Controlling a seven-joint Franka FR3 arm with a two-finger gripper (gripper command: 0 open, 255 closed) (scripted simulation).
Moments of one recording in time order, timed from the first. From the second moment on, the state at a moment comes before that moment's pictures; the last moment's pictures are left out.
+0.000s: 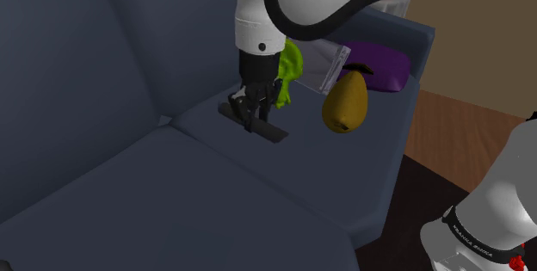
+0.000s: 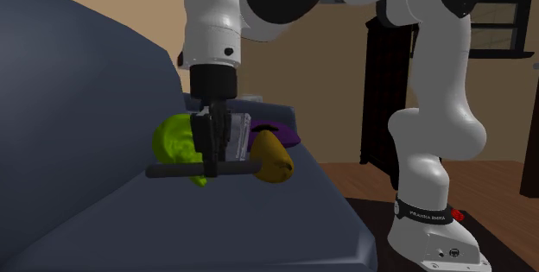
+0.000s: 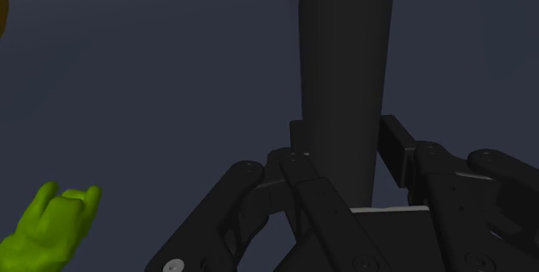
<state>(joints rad) 0.25 -0.05 0.34 -2.02 0.10 2.00 0.37</state>
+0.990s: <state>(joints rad) 0.20 -0.28 0.24 -2.16 0.15 1.89 0.21</state>
